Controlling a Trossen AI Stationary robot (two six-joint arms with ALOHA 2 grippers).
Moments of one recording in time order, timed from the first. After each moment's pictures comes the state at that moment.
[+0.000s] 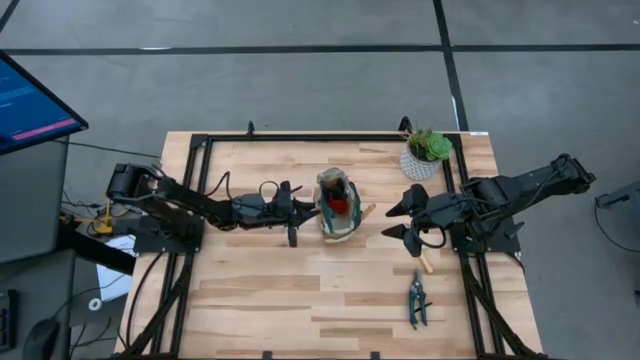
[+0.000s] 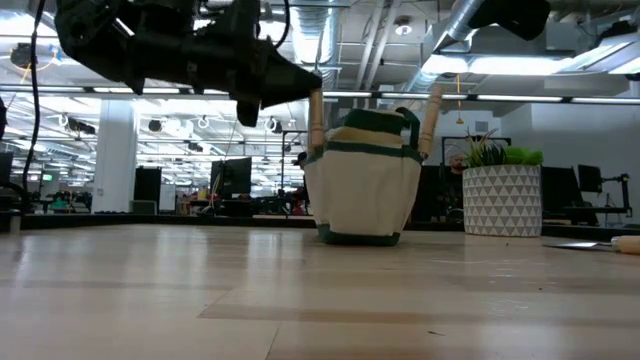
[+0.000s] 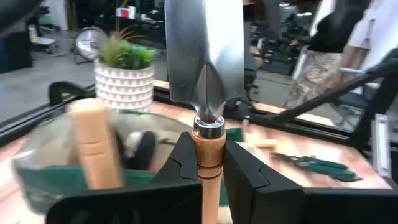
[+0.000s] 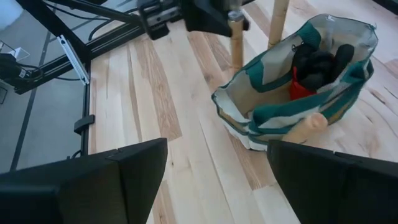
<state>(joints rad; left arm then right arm) -0.05 1.53 0.53 0.94 -0.25 -0.19 0.35 1.00 1.01 -0.67 0.32 0.63</state>
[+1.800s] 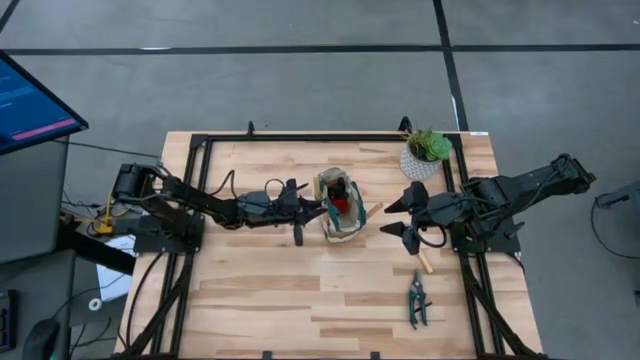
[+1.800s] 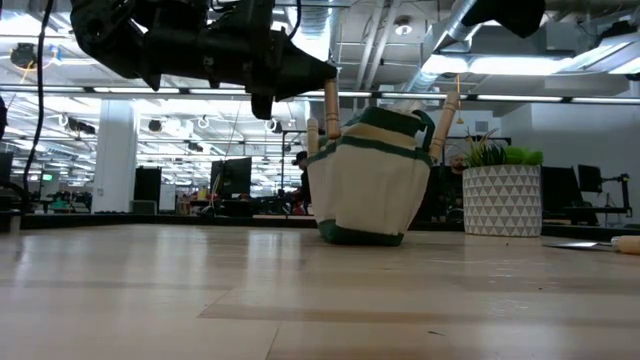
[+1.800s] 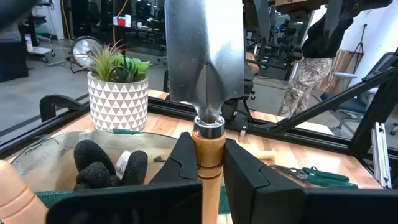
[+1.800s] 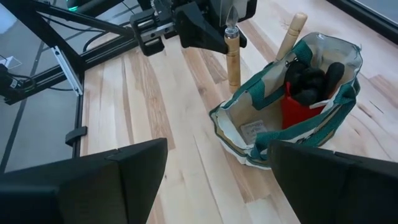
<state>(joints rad) -0.04 1.58 0.60 0.95 -0.22 -0.16 0.35 1.00 1.01 -0.64 0.37 0.60</state>
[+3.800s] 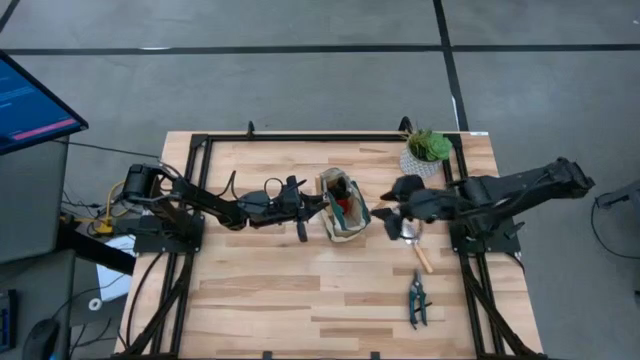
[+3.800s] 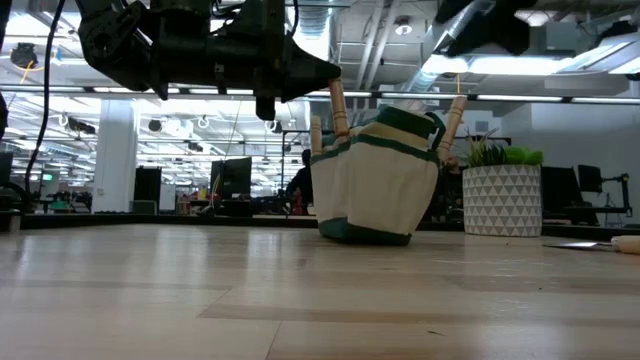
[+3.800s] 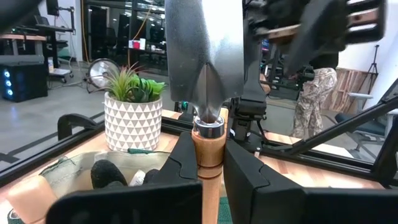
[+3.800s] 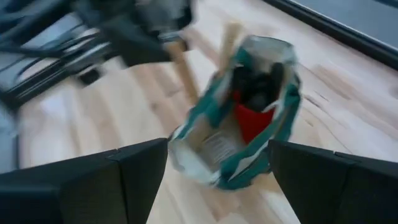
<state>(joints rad) -0.03 1.65 0.60 1.12 -0.27 -0.14 0.25 1.09 1.01 -0.64 0.47 0.71</state>
